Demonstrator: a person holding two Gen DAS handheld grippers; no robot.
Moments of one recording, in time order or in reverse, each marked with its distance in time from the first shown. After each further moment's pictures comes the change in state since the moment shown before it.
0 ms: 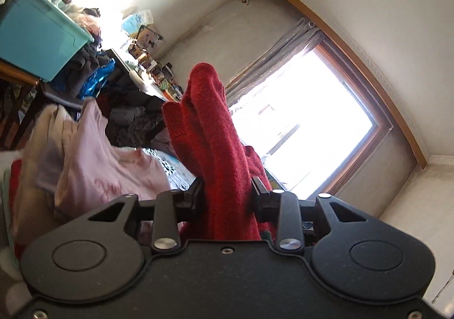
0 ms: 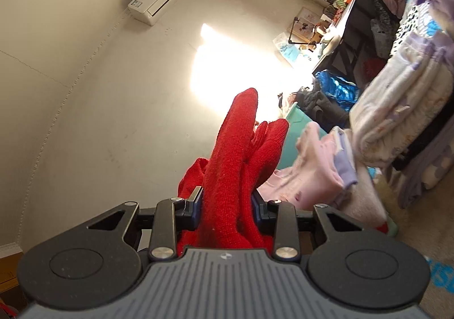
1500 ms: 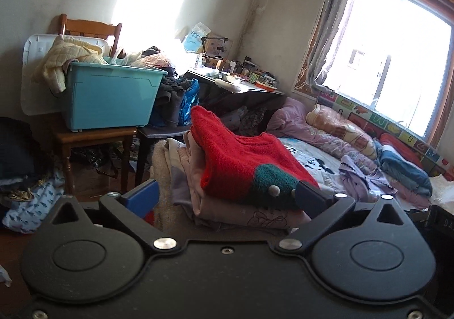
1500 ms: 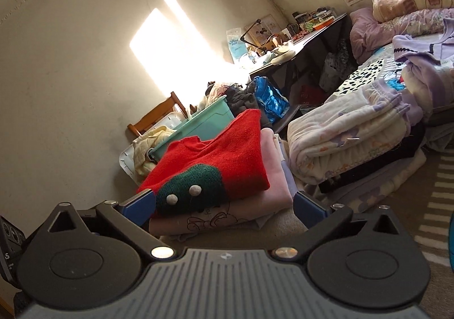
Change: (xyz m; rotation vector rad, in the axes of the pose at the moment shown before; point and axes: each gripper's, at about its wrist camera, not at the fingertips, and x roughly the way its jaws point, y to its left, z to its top) left arm -0.012 -0.018 -0.032 0.434 0.080 0.553; right arm 0.034 0.035 -0.037 -0.338 0.091 -0.515
